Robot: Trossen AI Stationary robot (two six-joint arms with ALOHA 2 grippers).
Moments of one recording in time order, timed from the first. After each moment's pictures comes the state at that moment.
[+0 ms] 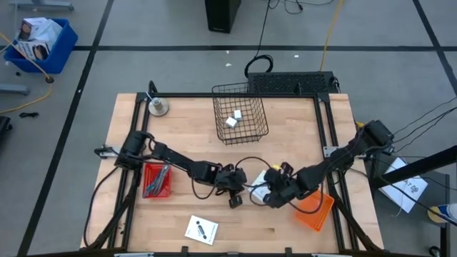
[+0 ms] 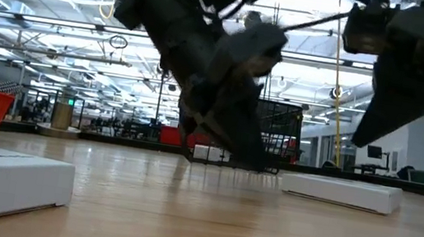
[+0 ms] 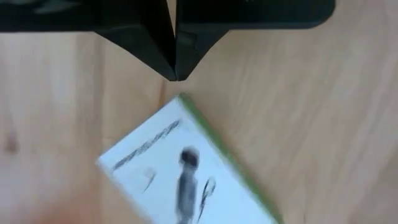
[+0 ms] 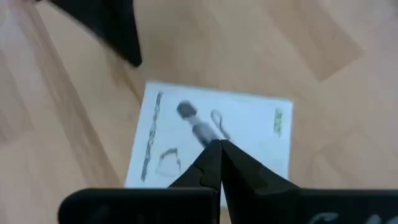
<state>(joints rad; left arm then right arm) -0.24 2.06 1.26 -0.02 -0.06 -0.50 0.52 1.56 0.89 -0.54 0.45 1.02</state>
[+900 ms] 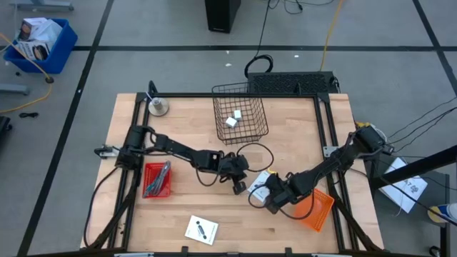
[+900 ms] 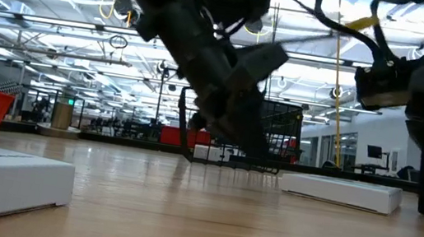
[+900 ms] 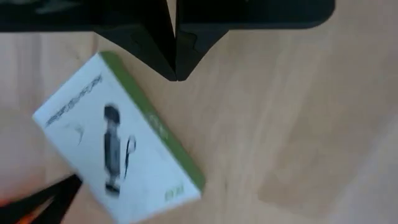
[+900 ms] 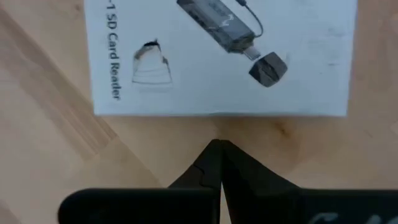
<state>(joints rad) -0.13 2.07 1.26 -0.01 -0.03 -0.45 0.52 1.71 0.90 -0.59 0.13 1.25</state>
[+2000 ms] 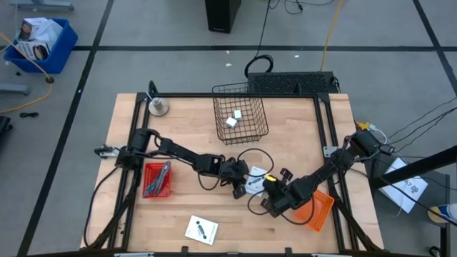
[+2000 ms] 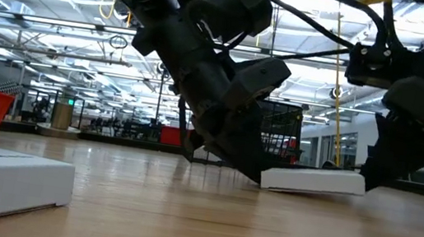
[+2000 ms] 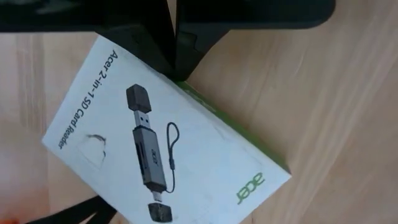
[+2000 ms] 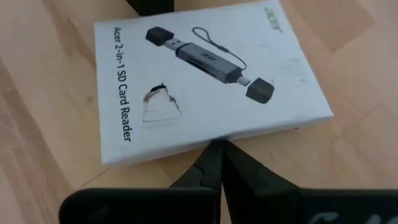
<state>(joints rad) -0.16 2.13 1.26 0.04 0.02 -0.50 0.56 1.74 0.89 -0.46 0.59 1.06</state>
